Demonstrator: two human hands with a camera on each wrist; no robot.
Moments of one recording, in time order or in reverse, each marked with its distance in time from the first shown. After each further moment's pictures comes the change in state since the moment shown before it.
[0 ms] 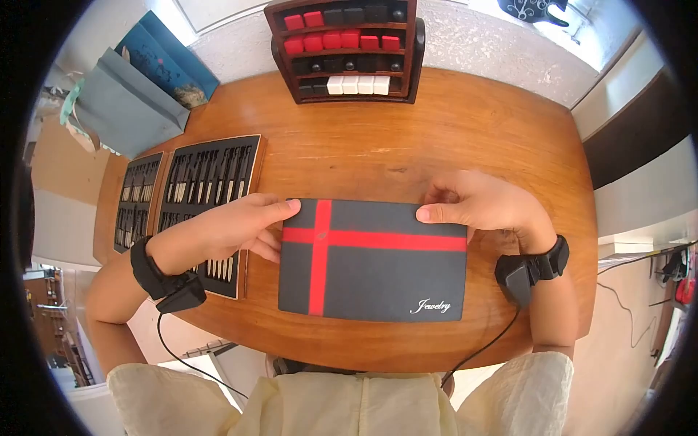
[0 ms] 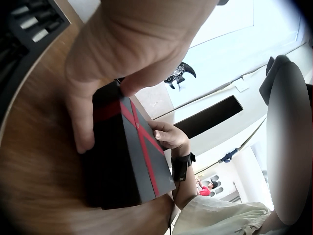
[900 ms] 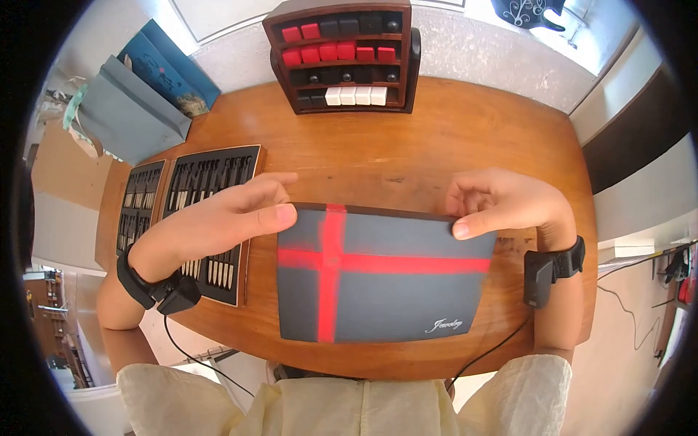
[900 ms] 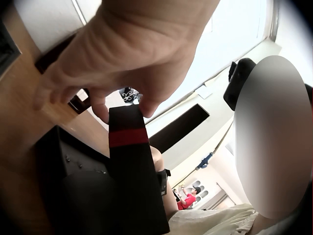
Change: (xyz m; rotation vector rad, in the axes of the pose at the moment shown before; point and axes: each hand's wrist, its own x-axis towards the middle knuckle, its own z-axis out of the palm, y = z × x) left_hand -0.036 0.035 -0.001 0.492 0.084 0.302; right_hand -0.024 0.004 -0.036 0.158 -0.152 -0.115
